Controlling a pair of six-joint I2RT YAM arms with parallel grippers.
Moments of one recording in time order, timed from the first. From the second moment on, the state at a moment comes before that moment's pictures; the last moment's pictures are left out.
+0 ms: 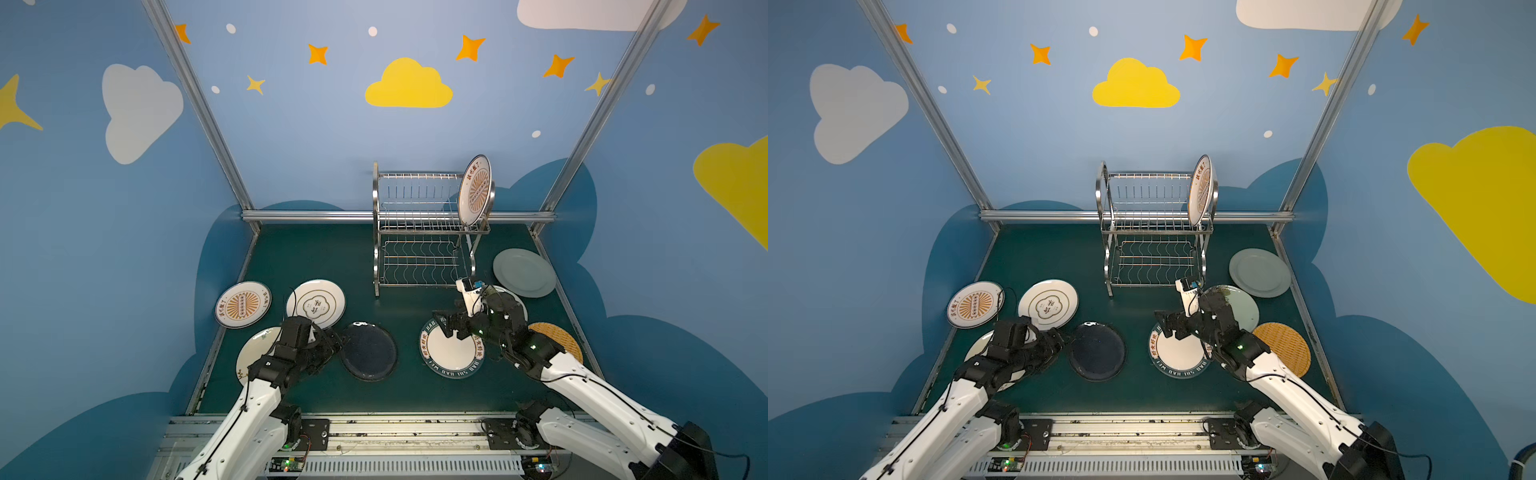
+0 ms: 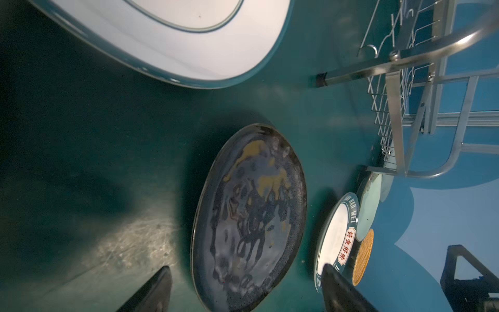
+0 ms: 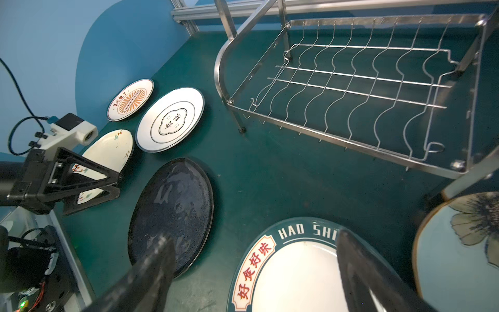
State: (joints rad) left arm -0.24 0.74 0.37 -0.50 0.34 -0.99; right arm 0.65 0.95 0.61 -0.15 -0.16 0.27
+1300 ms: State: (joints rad) left arm -0.24 1.24 0.22 0.16 0.56 -1.01; right arm 0.68 1.07 0.61 -0.06 -0.29 0.29
